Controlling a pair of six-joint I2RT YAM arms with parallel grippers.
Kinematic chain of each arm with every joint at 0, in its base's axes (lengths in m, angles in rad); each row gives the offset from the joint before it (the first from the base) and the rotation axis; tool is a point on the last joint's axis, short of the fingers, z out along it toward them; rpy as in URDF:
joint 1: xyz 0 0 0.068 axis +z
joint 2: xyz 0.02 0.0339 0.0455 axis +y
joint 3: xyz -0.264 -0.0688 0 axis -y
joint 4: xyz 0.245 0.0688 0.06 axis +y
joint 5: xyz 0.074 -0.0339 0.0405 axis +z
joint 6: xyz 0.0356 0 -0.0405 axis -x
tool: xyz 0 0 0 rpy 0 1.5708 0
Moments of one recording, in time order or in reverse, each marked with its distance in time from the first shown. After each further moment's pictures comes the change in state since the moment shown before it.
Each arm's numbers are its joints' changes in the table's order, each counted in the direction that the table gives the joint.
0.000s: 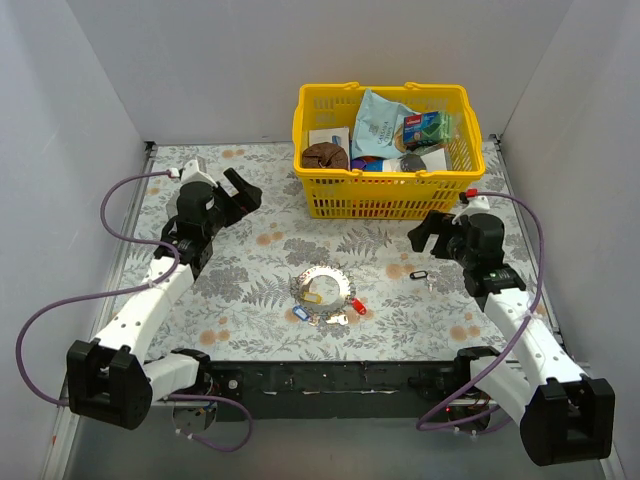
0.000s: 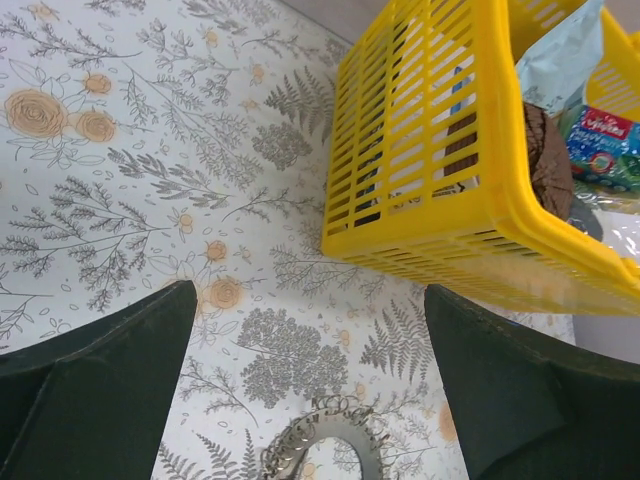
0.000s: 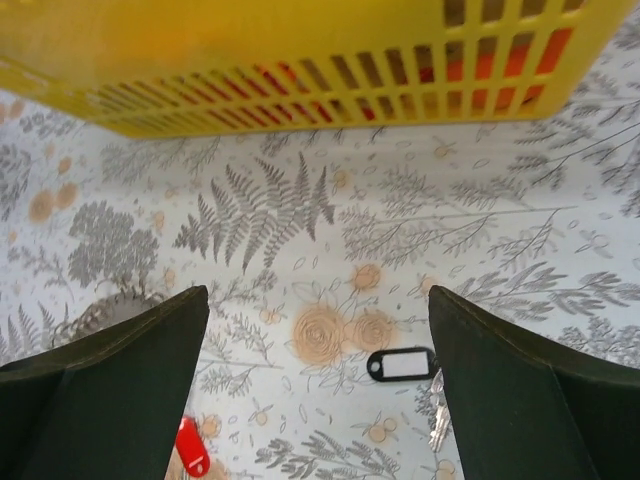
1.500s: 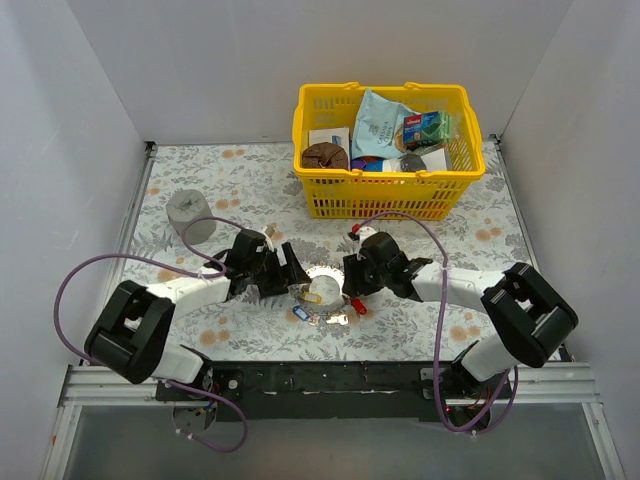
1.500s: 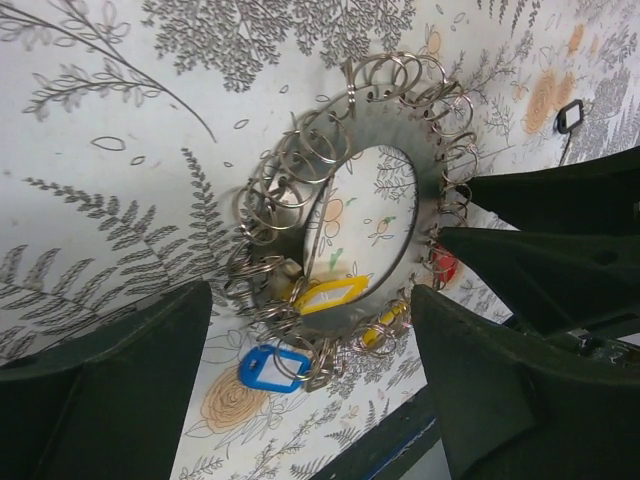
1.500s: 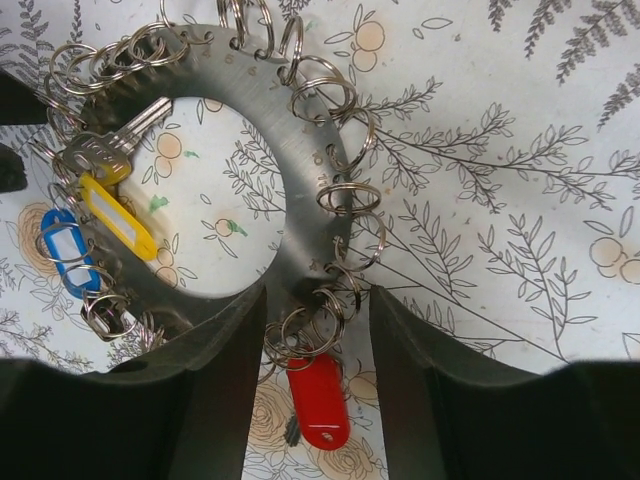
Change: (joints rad) left arm -0.239 0.278 -0.284 -0.040 -0.394 0.119; right arm 0.621 0.564 0.076 -0.082 -0.032 -0.053
